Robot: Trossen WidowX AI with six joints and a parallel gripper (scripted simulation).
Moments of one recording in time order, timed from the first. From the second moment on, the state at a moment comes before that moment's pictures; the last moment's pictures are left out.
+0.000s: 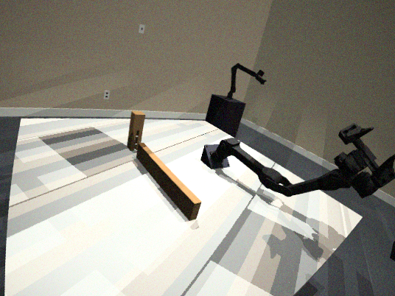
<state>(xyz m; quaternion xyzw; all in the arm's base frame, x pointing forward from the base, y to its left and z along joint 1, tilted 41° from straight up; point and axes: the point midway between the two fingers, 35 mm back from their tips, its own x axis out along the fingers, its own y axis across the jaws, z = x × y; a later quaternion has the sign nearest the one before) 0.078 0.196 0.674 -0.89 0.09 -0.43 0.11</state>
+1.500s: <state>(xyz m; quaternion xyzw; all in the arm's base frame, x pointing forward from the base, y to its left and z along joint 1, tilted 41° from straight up) 0.182 -0.303 0.502 -0.56 0.03 -0.33 0.76</state>
